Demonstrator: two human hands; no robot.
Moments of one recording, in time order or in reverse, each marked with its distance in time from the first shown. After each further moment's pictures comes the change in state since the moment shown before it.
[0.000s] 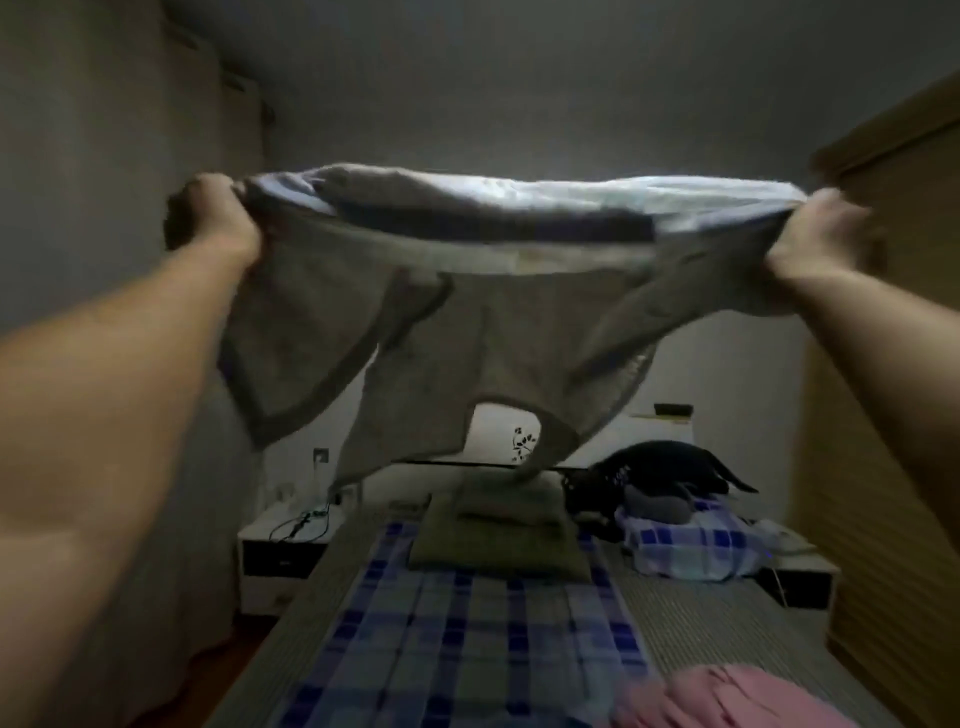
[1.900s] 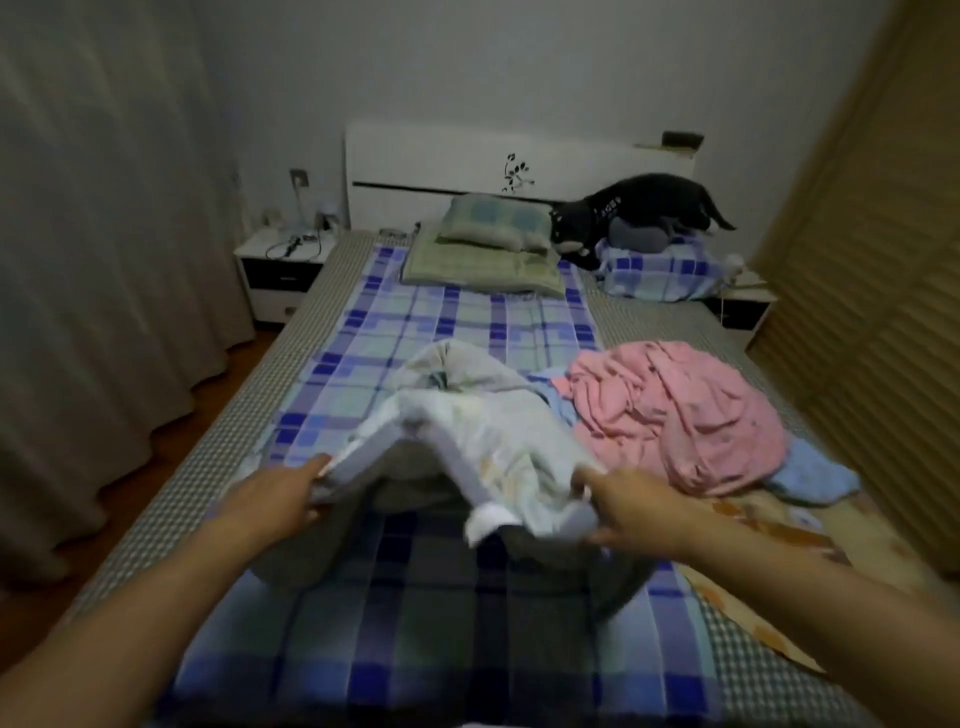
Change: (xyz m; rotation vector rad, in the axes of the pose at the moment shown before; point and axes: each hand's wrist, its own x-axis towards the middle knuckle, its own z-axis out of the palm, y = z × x) left_hand -0.533 -0.363 -0.048 0.546 -1.409 0.296; right_hand -0.522 0.263 0.010 -0.306 -1.383 -0.761
